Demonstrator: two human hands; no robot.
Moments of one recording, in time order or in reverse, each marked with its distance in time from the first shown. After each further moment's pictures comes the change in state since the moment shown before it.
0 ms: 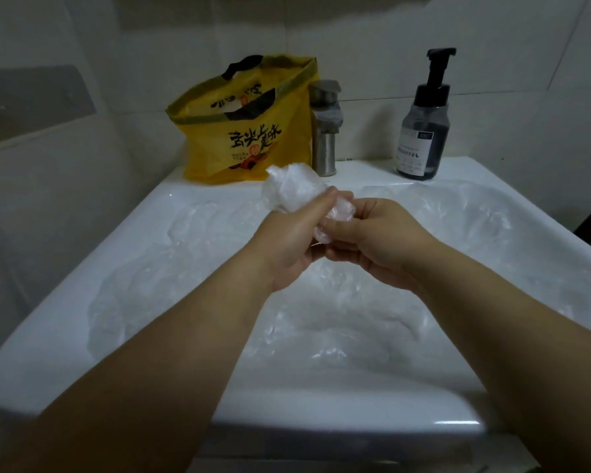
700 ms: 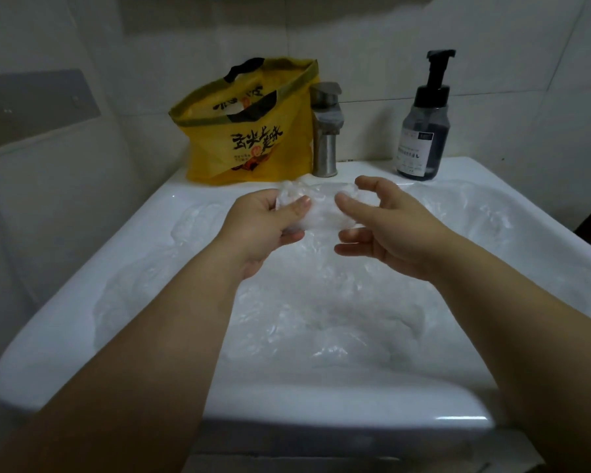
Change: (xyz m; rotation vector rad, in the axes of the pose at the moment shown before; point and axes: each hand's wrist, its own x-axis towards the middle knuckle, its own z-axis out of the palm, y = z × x) left_hand -0.002 0.014 -0.030 0.241 0.162 0.118; right_hand 0.003 -0.006 -0.018 -0.054 0.062 0.048
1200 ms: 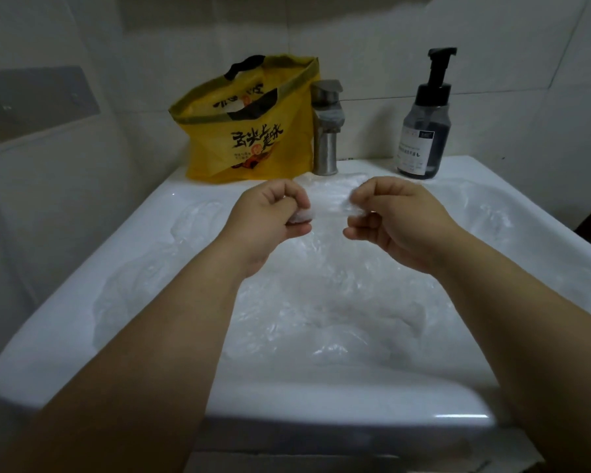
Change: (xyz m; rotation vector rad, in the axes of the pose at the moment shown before) left_hand -0.002 0.001 0.003 0.077 0.002 0.123; right_hand -0.001 -0.004 -0.001 0.134 0.050 -0.125
